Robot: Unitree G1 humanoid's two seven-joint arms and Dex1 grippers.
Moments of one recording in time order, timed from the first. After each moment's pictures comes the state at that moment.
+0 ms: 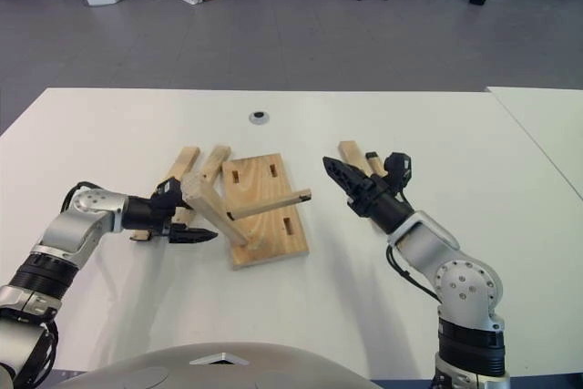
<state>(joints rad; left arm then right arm) -0.27 0.64 -0.21 0.22 -0.35 0.29 -1.19 0.04 -0.38 -0.28 -0.38 1.26 0.81 0.12</state>
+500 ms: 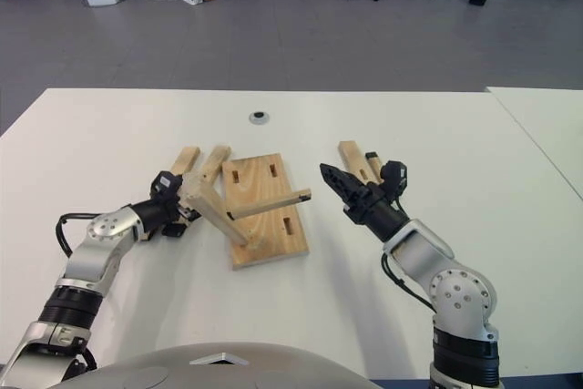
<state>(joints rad) -0.09 0.41 -0.07 0.11 -0.18 0.22 -0.57 0.09 -0.34 -0.27 -0.41 1.25 0.81 0.10</state>
